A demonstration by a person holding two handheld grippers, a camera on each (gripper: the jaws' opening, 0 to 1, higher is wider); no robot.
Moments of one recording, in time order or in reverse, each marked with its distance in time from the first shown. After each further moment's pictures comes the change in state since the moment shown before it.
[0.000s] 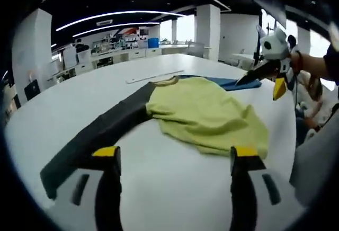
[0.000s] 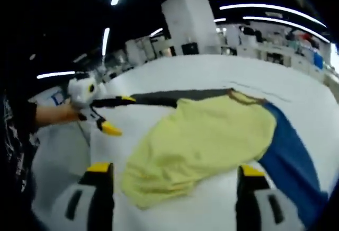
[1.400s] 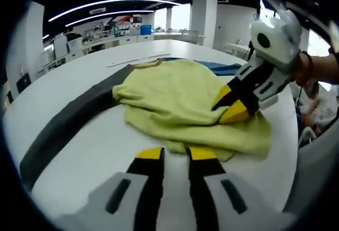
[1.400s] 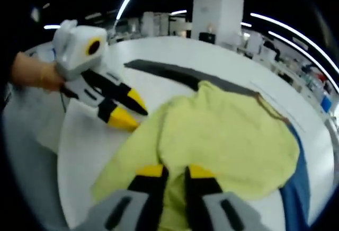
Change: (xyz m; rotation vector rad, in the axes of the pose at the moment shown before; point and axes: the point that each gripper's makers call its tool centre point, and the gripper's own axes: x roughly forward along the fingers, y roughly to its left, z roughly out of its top) left arm 0.049 -0.037 -0.030 -0.034 0.104 -0.032; right arm 0.074 0.010 -0.021 -0.279 0.136 -0.121
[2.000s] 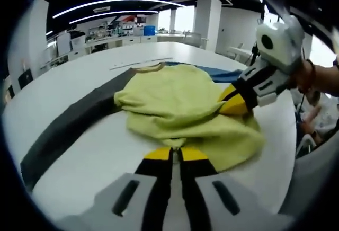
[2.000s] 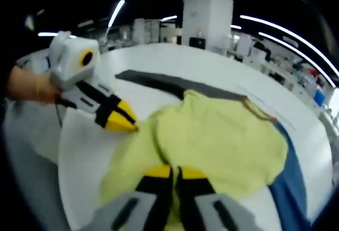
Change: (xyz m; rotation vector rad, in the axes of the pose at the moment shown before) left arm -0.008 0.007 0.020 -0.038 -0.021 0.031; right arm -0.022 -0.024 0.013 0.082 -0.077 -0.068
